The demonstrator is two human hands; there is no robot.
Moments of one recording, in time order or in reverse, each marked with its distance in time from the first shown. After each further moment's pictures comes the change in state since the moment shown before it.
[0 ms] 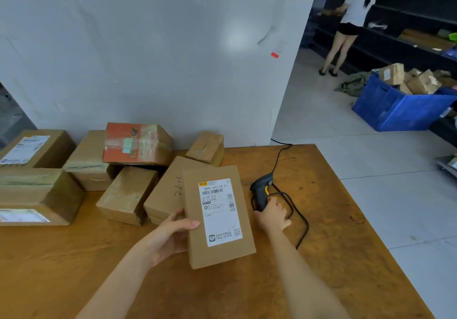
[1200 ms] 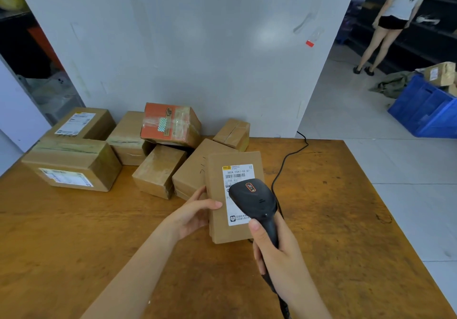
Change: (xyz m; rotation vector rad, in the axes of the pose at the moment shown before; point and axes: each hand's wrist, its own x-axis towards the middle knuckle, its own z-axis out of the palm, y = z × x) left_hand -0.005 -0.019 -0.002 -0.112 0.073 0.084; right_hand -0.237 0.006 -0.088 0.874 -0.414 -0.584
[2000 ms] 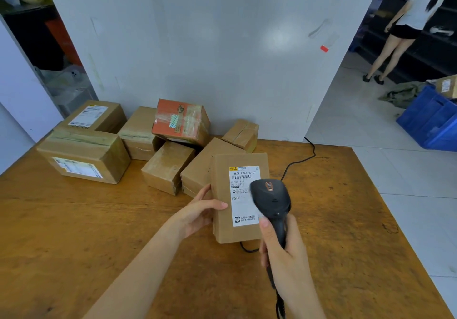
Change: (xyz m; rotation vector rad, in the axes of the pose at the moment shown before) left_hand 0.001 -0.008 -0.011 -0.007 0.029 0.019; right_hand 0.002 0.014 0.010 -0.109 0.179 -0.004
